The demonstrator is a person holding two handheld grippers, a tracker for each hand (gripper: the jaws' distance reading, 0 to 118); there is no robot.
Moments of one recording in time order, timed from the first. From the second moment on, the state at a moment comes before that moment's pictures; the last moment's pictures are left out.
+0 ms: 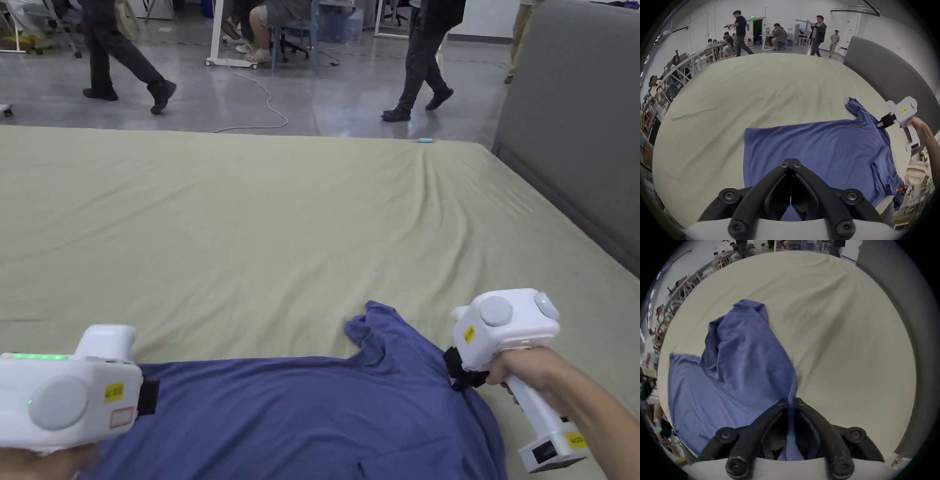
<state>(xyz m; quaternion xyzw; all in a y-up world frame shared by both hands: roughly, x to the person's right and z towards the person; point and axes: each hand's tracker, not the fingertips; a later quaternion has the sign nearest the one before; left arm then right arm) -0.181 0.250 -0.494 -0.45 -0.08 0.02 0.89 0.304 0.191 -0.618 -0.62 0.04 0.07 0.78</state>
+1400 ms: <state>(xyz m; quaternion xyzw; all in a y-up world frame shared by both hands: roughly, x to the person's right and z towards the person) -0.236 0.507 -0.566 -0.31 -0.03 0.05 0.95 0.281 0.499 -0.599 -0.38 0.04 0.07 0.92</state>
